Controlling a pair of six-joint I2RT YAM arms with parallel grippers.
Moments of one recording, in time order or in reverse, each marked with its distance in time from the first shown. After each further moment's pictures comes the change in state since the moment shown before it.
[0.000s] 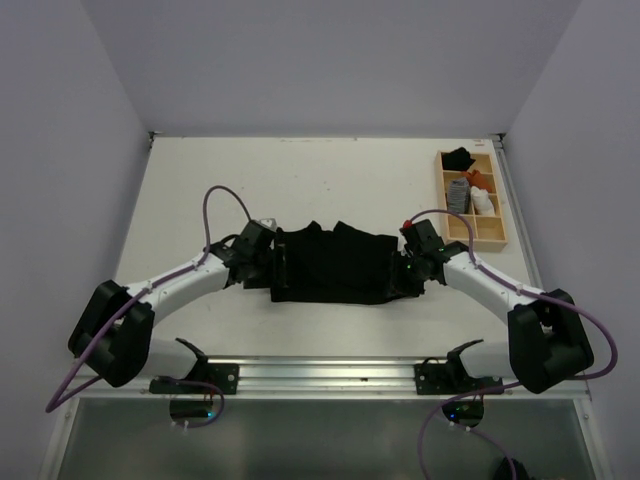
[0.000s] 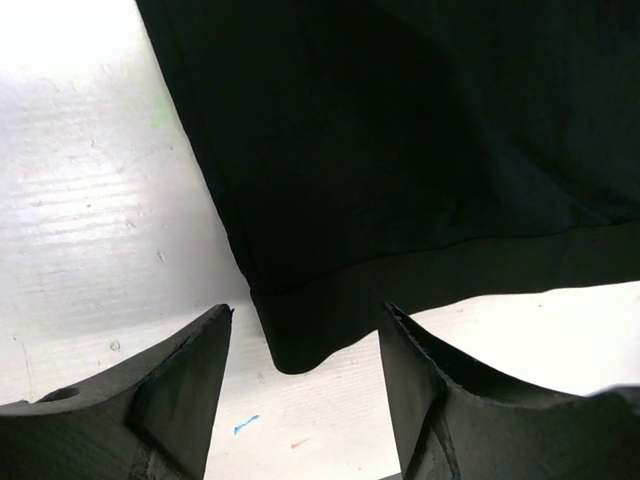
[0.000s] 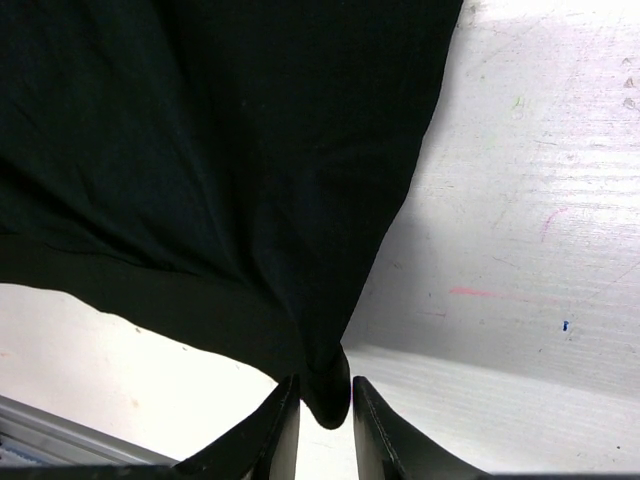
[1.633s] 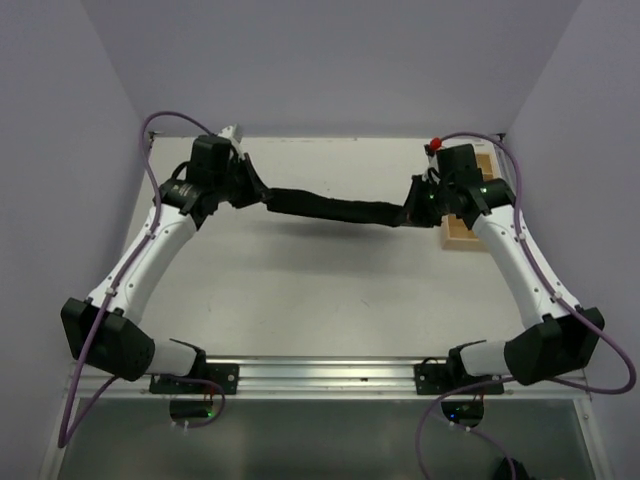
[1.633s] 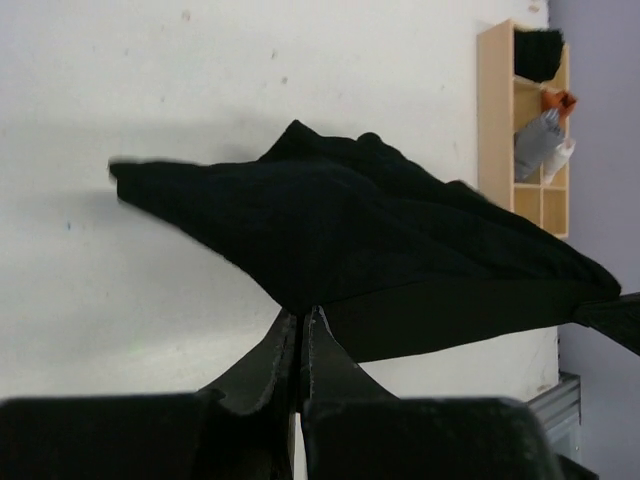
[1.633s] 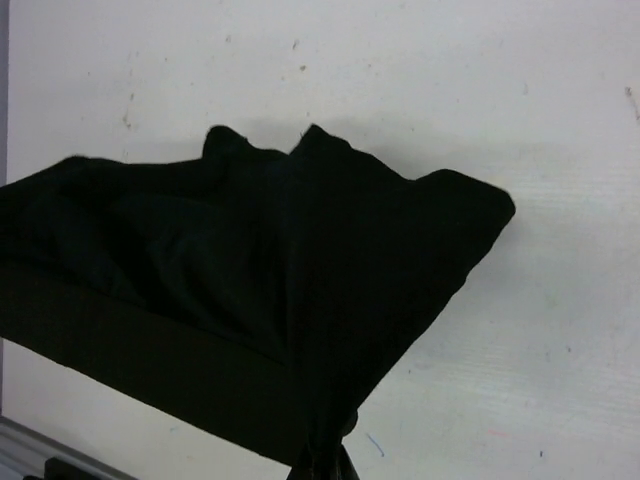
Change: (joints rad) left arm 0.253 0.059 0.672 -0.172 0.175 0.010; right arm -0.141 0.068 0.717 -0.345 -0.032 -0.098
